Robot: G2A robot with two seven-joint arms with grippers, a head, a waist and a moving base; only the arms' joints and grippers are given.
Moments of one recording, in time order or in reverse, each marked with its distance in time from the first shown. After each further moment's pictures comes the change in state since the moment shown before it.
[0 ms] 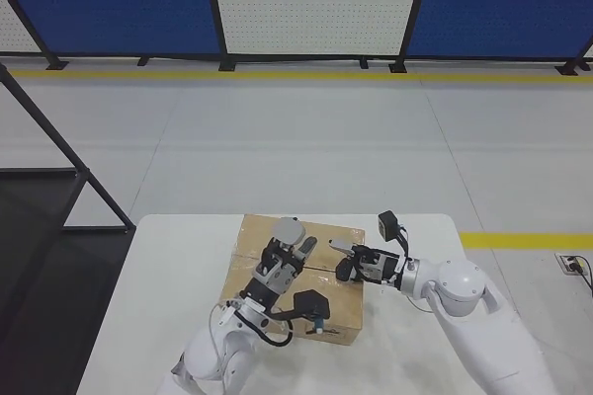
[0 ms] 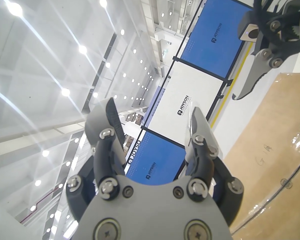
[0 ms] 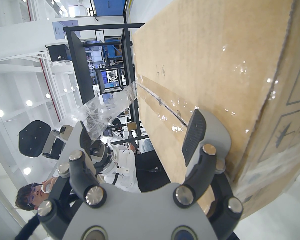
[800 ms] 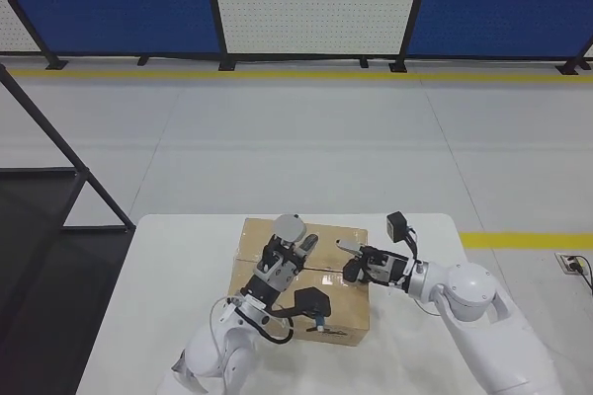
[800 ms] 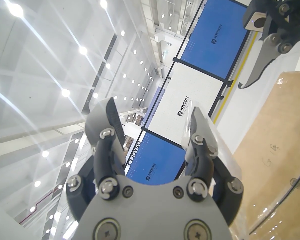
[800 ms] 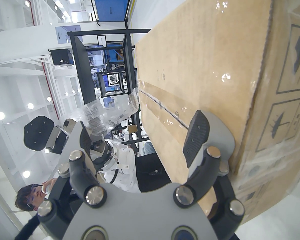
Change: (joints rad) left arm -0.014 -0.007 -0.003 0.010 -0.002 -0.006 0.006; right arm -0.046 0.017 0.054 -0.070 -0.014 0.014 -0.003
